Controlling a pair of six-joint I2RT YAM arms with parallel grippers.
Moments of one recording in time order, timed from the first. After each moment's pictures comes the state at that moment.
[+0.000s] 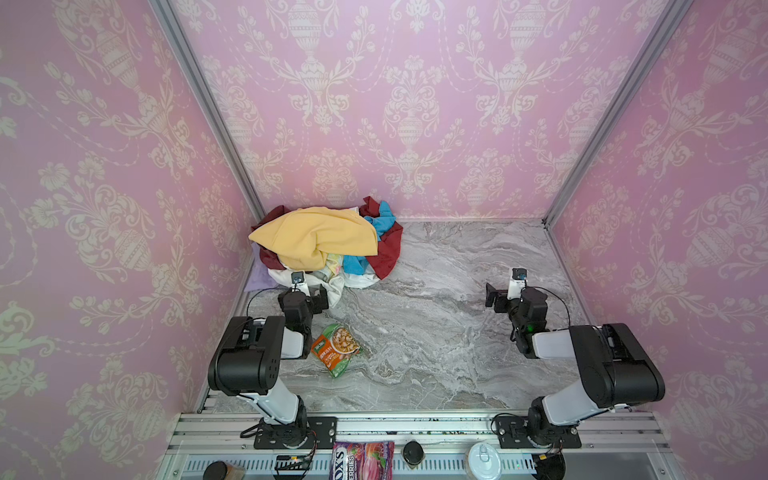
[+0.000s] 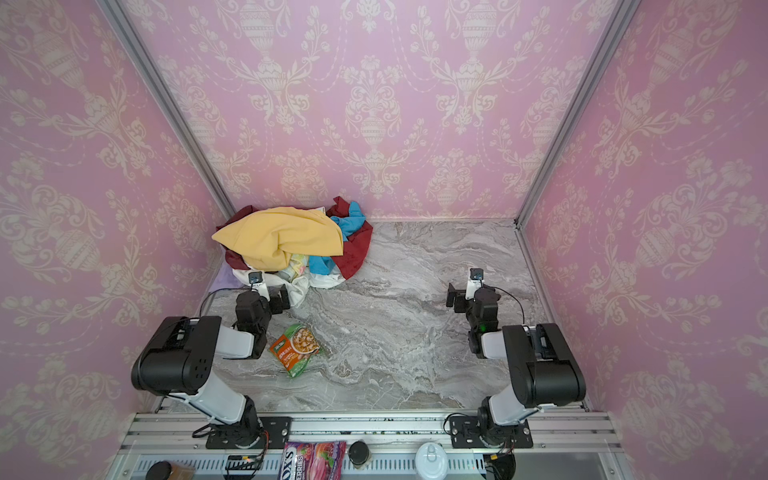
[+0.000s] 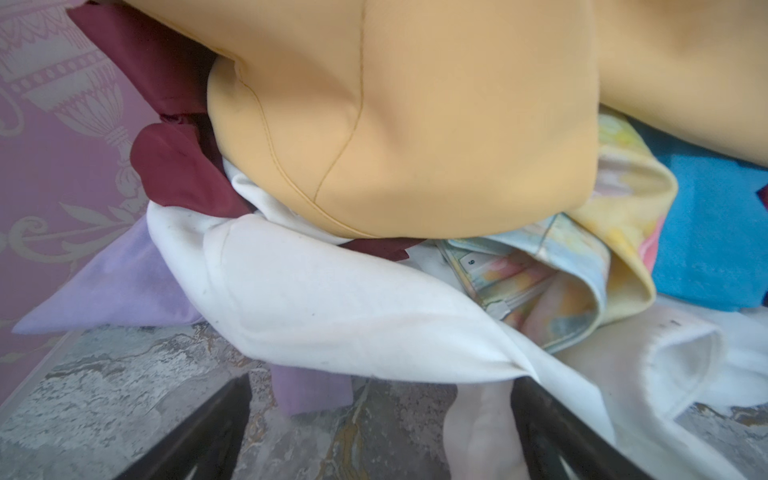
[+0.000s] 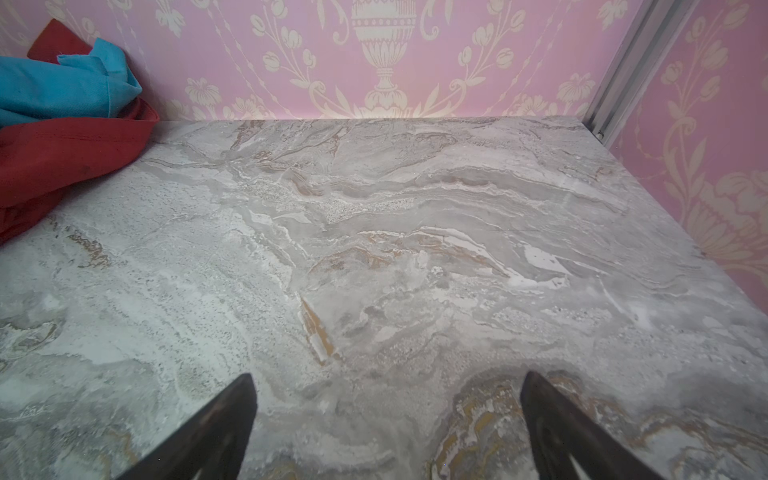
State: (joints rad) left arm 0.03 1.63 0.35 0.94 -0.14 -0.04; right arm 0.01 1.54 0.35 0.87 0.03 0.03
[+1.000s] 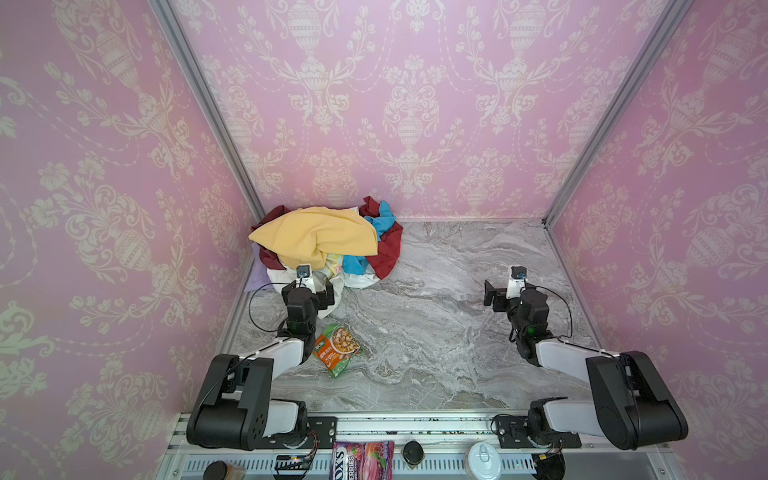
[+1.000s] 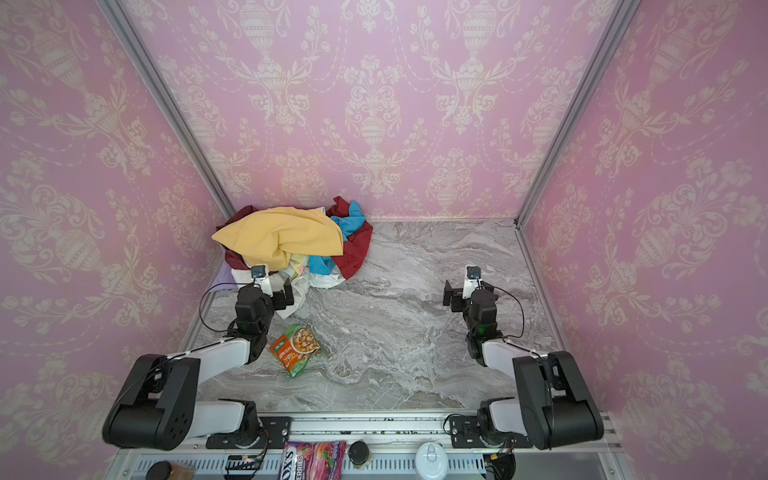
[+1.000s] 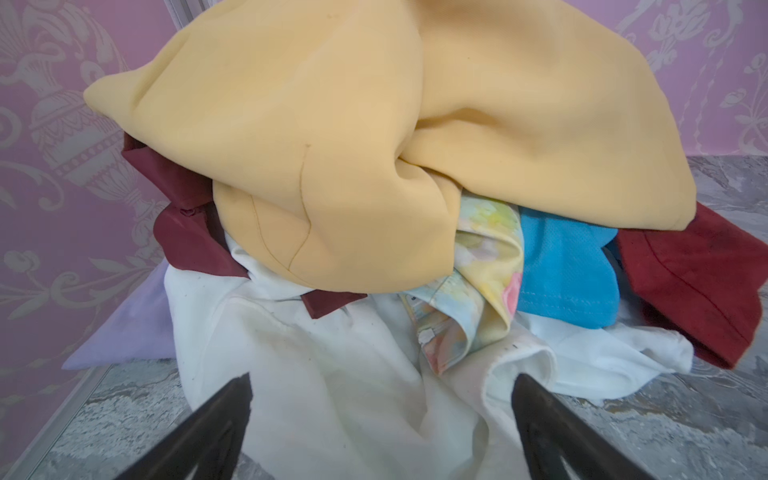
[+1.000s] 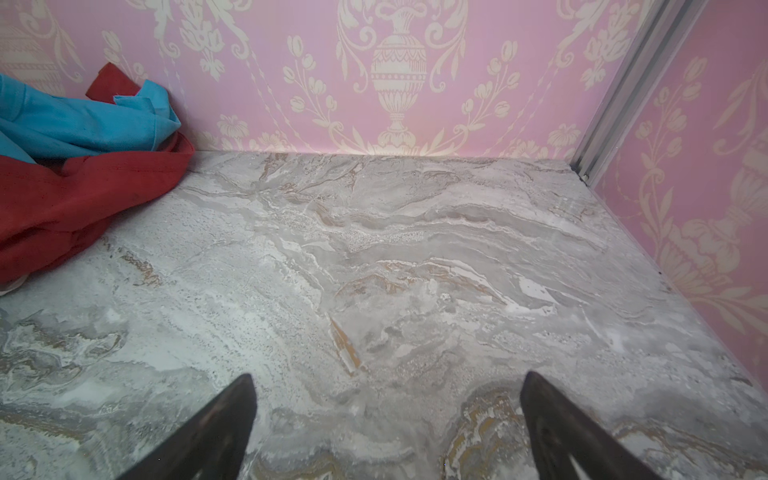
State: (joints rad) left arm -0.10 1.30 0.39 0.59 -0.23 -0.04; right arm 0.10 1.30 0.35 0.68 0.12 0.02
